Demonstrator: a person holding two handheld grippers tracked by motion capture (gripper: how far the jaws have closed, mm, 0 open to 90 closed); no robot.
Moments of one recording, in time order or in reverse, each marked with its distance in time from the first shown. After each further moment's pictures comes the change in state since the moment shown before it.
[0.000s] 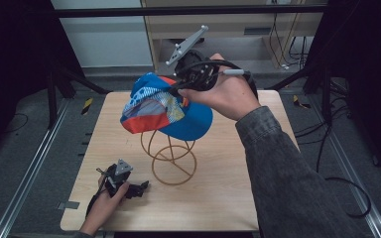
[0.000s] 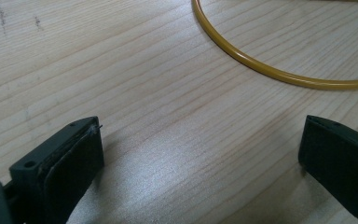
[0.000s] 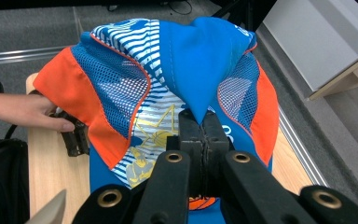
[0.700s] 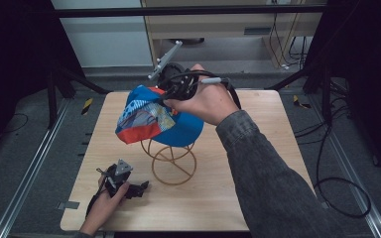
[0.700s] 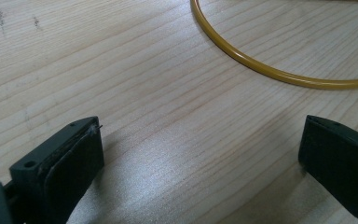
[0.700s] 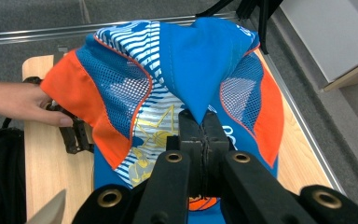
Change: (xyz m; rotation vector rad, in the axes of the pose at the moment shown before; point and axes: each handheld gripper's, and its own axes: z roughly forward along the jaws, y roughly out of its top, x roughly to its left) left arm 0.000 0.000 0.000 0.000 -0.002 0.001; right arm 0.010 0.005 0.046 0.073 0.034 -0.026
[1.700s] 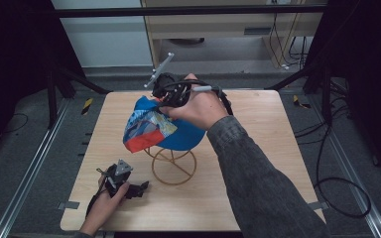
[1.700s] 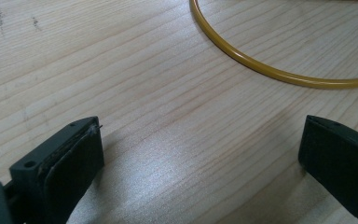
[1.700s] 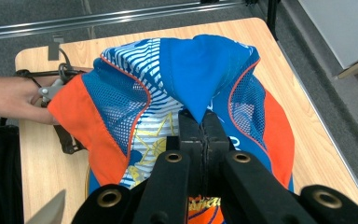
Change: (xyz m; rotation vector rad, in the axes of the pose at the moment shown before) left arm 0.000 0.000 0.000 -0.002 -0.002 0.001; right arm 0.000 -0.008 0.034 0.044 0.023 0.030
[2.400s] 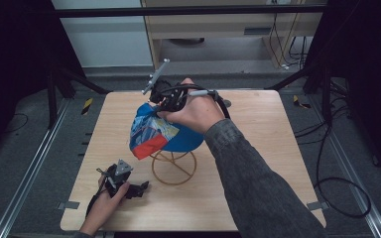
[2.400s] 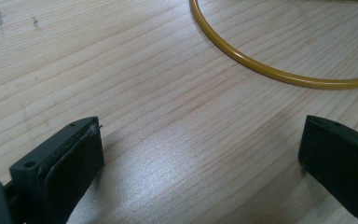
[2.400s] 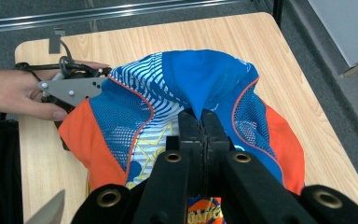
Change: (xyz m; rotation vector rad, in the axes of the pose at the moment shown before) left arm 0.000 0.000 0.000 0.000 0.000 0.001; right arm 0.006 -0.001 0.012 0.023 0.011 -0.011
